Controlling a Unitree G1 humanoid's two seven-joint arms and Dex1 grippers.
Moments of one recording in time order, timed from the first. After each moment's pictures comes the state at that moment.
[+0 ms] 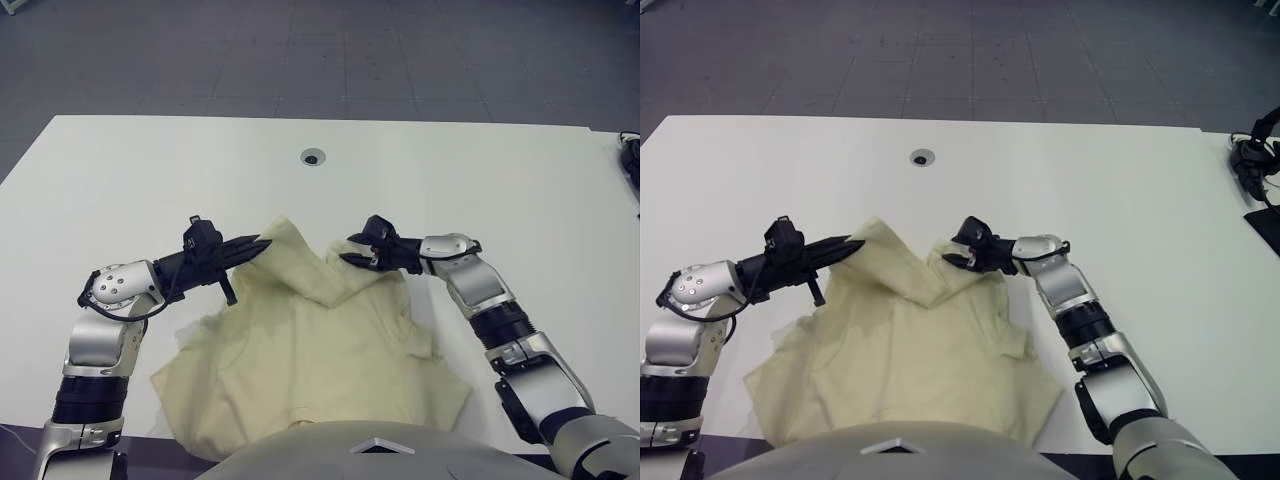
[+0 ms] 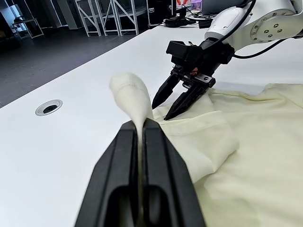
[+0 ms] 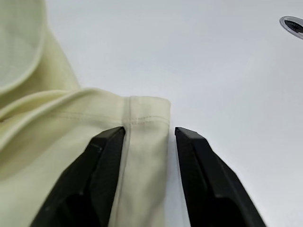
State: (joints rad) left arm -0.01 0.61 0.07 -0.16 -0.39 0.12 -1.01; right arm -0.45 -0.37 0.35 0.32 0.04 0.27 0.85
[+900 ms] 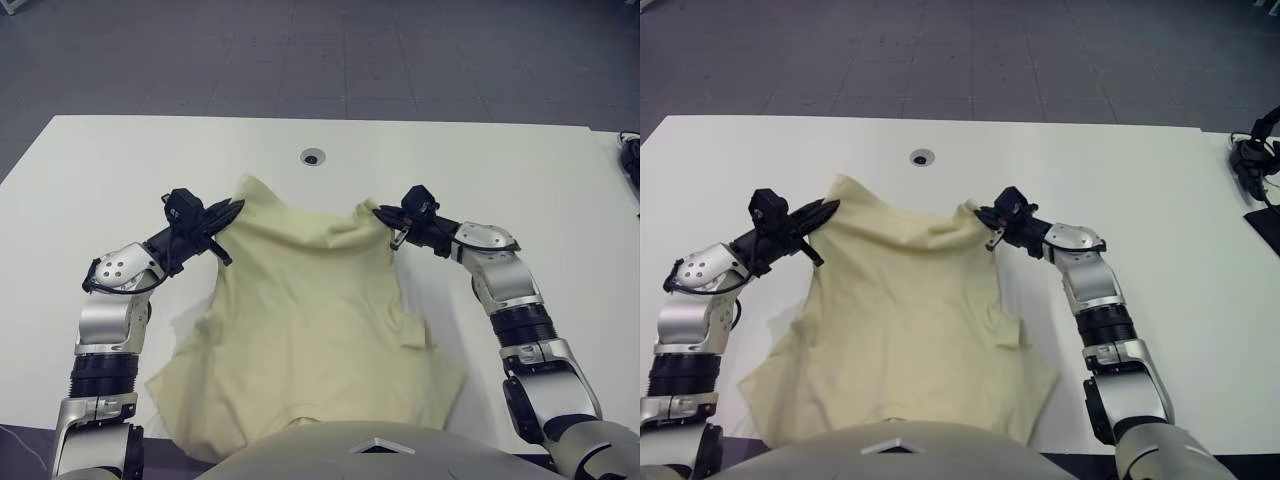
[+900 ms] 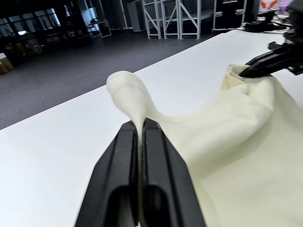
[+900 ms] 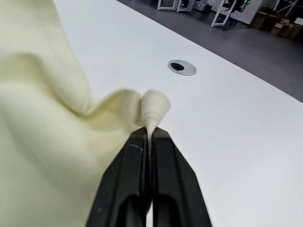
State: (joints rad) left arm -0.16 0.52 0.12 0.06 -0.32 0.08 -0.73; right arm -0.41 -0.39 0.09 0.30 0.11 0.15 0.73
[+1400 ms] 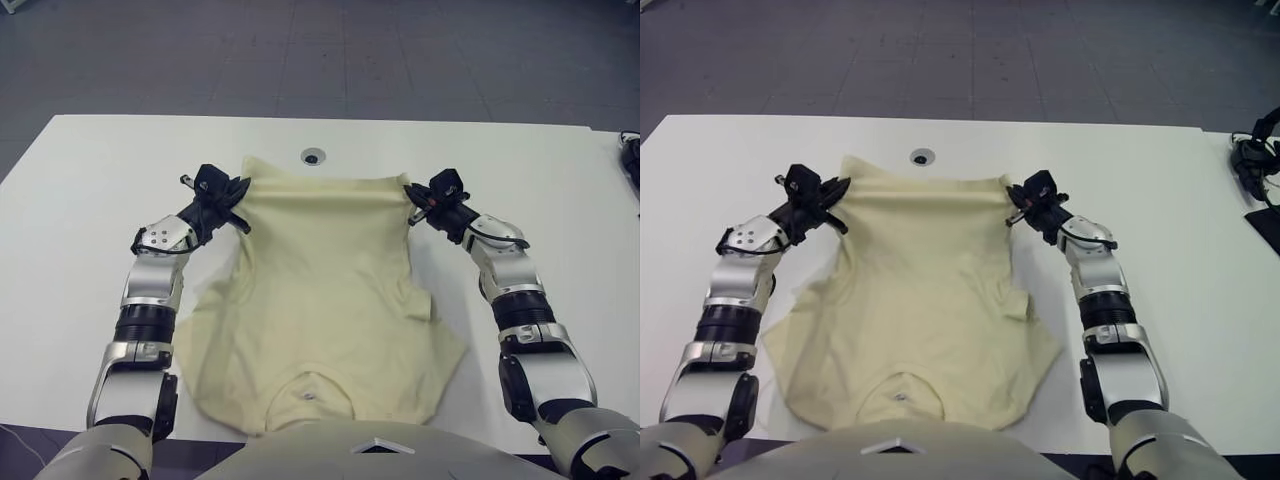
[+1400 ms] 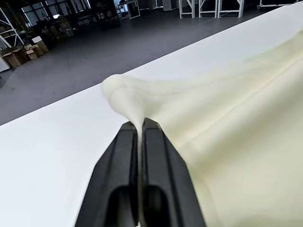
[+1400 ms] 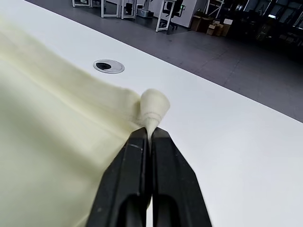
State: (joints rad) left arm -0.44 0.41 0.02 0.45 -0.11 0.00 -0.55; right arm -0.52 -0.36 0.01 0.63 0.09 -0.03 0.57
